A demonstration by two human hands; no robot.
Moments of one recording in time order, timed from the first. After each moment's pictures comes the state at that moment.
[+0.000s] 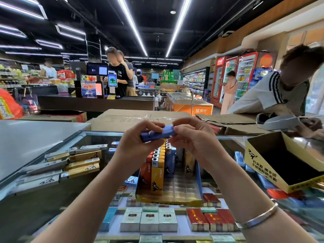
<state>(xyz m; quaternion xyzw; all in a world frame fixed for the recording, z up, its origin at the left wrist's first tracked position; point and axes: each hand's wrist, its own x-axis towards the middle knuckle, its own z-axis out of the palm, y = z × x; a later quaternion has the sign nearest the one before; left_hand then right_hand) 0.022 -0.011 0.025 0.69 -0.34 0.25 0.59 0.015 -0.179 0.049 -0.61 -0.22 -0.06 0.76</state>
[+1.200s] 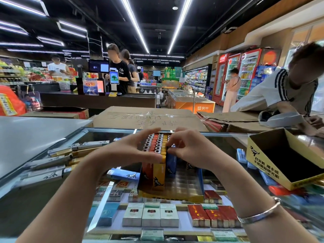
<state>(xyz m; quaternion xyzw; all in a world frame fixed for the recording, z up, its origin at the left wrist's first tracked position) 0.023 0.027 0.032 0.81 -0.29 -0.09 0.50 0.021 -0.181 0.039 -0.90 -0.32 -0.16 0.25</state>
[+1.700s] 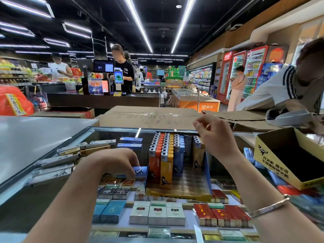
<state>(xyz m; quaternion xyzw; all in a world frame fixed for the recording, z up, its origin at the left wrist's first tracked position) 0.047 0.055 0.010 0.97 -0.10 -0.15 0.17 0.036 -0.201 0.036 -0.84 -0.16 -0.40 0.32</state>
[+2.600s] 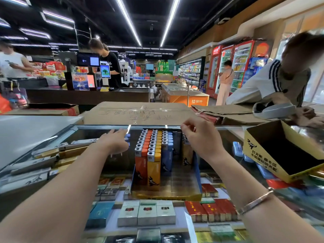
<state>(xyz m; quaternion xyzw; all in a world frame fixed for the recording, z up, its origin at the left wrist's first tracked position) 0.153 0.046 -0.020 0.99 0.01 0.03 0.12 0.048 -0.201 0.021 -0.89 -0.11 -0.35 0.28</state>
